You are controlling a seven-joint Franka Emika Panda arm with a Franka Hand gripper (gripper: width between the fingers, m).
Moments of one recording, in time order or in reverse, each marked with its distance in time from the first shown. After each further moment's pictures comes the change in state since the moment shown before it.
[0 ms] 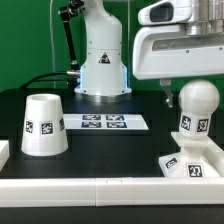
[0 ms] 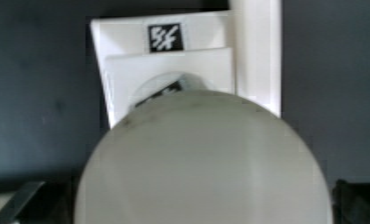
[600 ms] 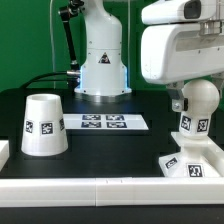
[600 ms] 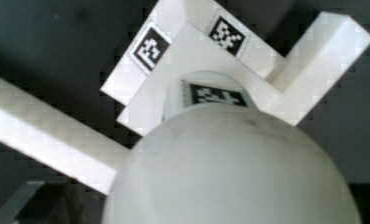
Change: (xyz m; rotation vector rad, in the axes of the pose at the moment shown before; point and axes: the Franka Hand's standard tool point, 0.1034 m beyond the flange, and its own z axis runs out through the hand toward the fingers) arm 0.000 0.004 0.002 -0.026 -0.009 -0.772
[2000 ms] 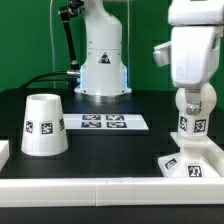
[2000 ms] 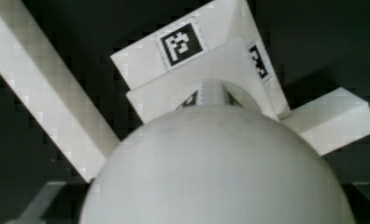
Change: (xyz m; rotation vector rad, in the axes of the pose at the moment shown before) arm -0.003 0.002 0.003 -0.021 -0.012 -0.206
